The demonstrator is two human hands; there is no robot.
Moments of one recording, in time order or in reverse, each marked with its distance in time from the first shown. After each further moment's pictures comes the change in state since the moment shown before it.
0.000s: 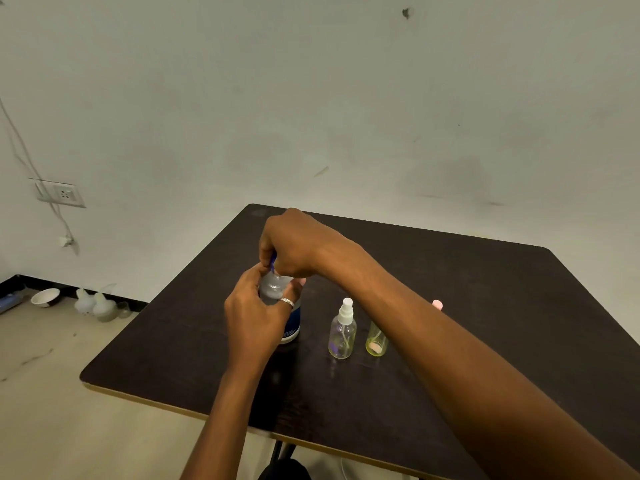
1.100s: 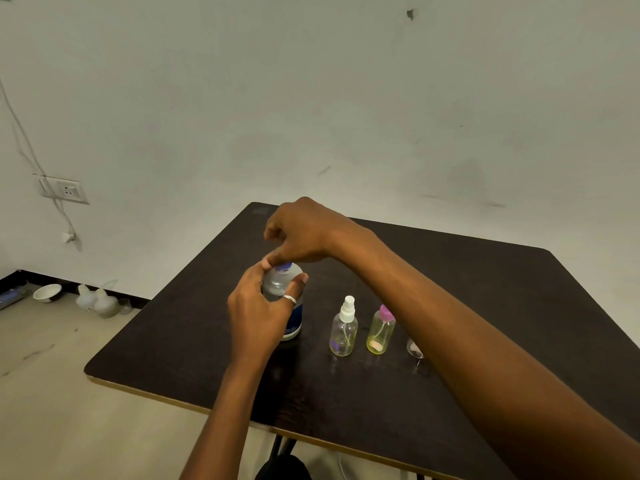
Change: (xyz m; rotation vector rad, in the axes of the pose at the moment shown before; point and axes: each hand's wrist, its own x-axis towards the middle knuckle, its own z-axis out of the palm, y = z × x) left_hand 0.001 -0.001 0.001 0.023 0.018 -0.016; right_hand 0.003 0.008 -0.012 0.001 -0.002 0.024
